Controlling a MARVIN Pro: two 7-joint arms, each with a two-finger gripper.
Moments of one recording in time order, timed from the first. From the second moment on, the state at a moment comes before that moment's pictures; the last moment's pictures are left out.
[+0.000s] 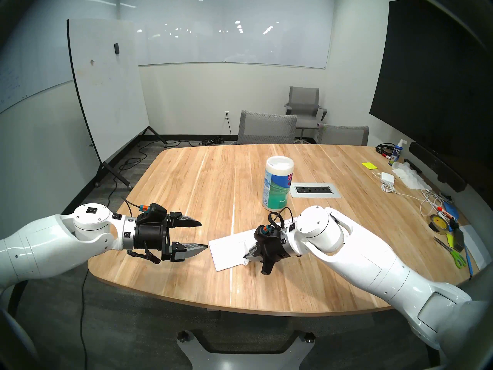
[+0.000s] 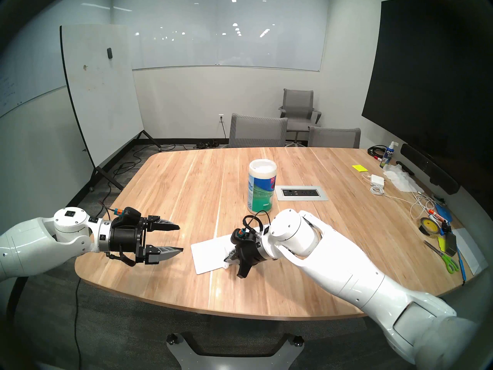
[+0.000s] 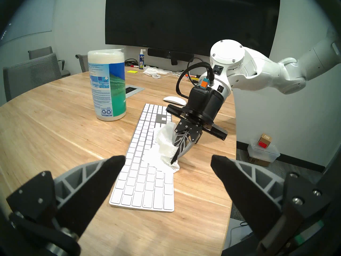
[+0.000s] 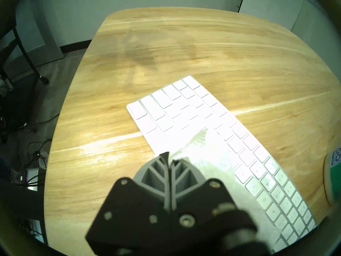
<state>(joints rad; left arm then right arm) 1.04 -0.27 -0.59 -1.74 -1.07 -0.04 -0.75 -1.07 -1.00 0.75 -1.63 0.11 0.60 0.80</state>
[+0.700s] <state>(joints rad) 1.04 -0.27 -0.59 -1.74 -1.07 -0.04 -0.75 -1.07 -1.05 0.71 -1.65 0.09 0.65 0.77</state>
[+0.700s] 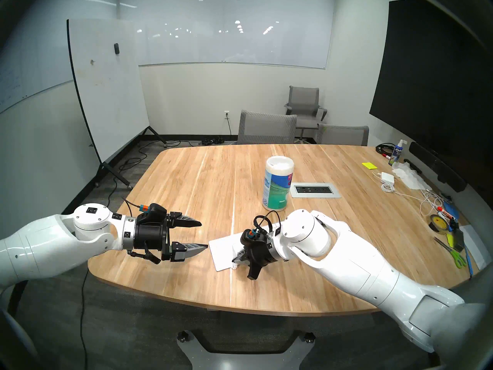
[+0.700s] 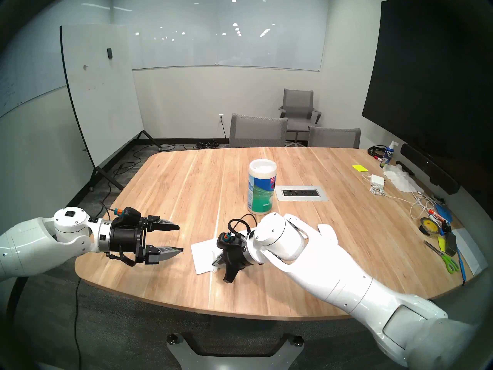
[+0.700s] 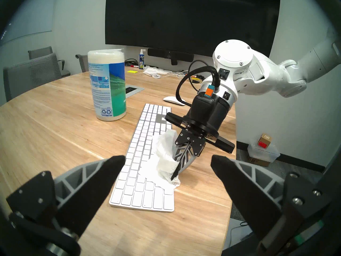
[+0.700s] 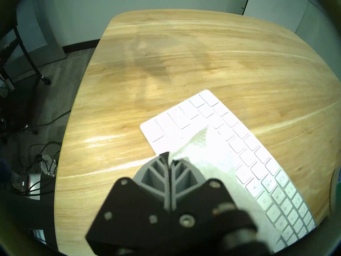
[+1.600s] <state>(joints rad) 1.06 -0.17 -0.60 -1.73 -1.10 -0.07 -0.81 -1.07 -1.06 0.71 -1.67 0.10 0.67 0.76</state>
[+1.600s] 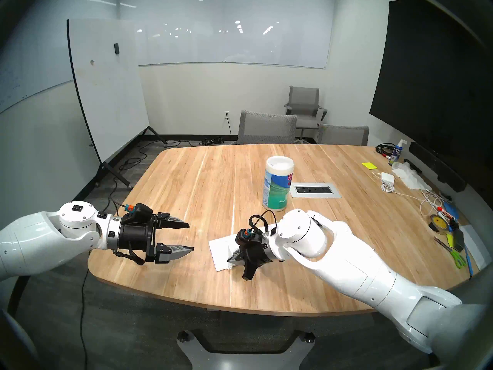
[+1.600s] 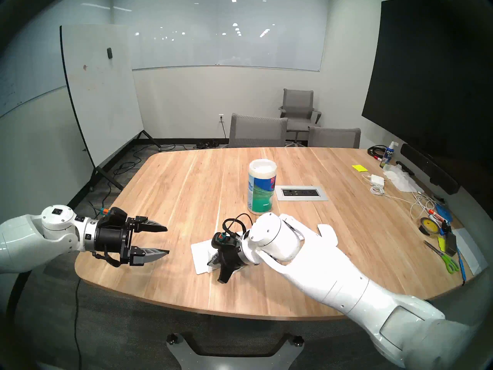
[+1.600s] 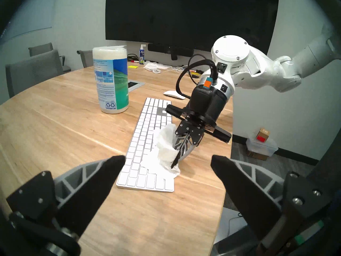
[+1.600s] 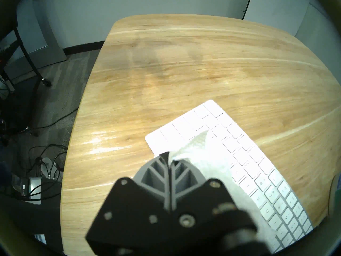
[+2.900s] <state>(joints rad) 1.11 -0.11 -0.61 -1.70 -1.14 -0.11 -0.78 -1.08 -1.13 0.67 -1.65 0.10 0.62 0.74</state>
